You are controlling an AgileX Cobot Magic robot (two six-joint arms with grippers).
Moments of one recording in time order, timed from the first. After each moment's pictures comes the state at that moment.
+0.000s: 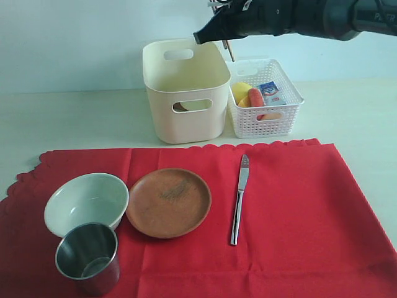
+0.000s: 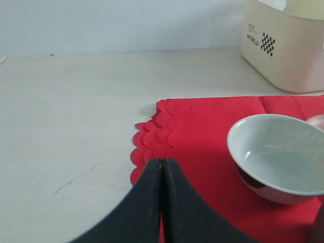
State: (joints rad) left arm -0.03 0.01 0.00 0.00 0.37 0.03; right arm 0.37 2.19 -1.83 0.10 0.12 -0.34
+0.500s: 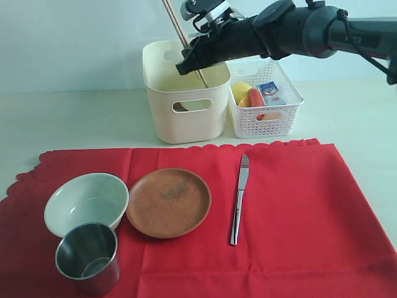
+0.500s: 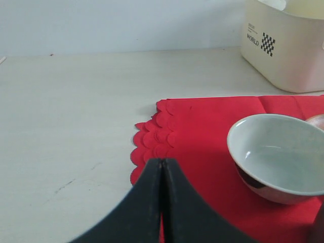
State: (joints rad) left arm -0.03 0.01 0.00 0.00 0.37 0.03; right arm 0.37 2.31 -1.91 1.03 0.36 -1.32
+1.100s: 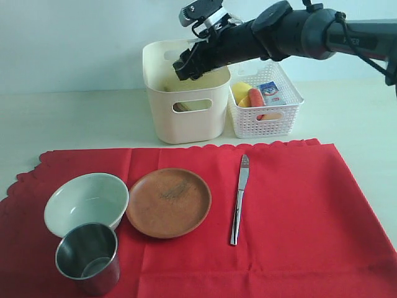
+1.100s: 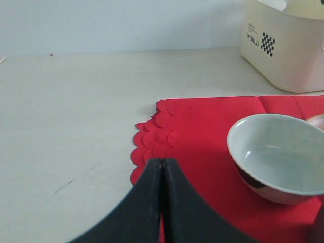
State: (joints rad) left arm -0.03 0.01 0.00 0.00 0.37 0.03; right arm 0.37 2.30 -1.92 0.93 0.41 -1.22
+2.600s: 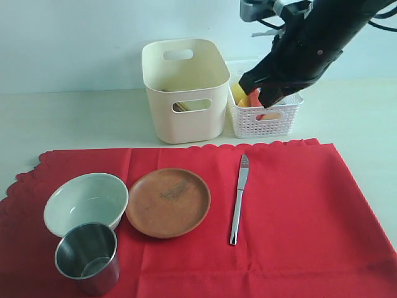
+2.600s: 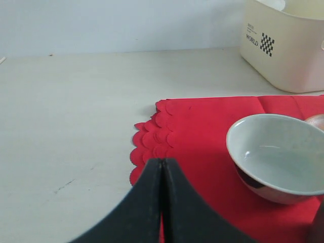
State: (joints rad) left arm -0.03 0.01 0.00 0.00 0.37 0.03; right arm 0.37 1.72 -1.42 0.20 0.94 -0.29
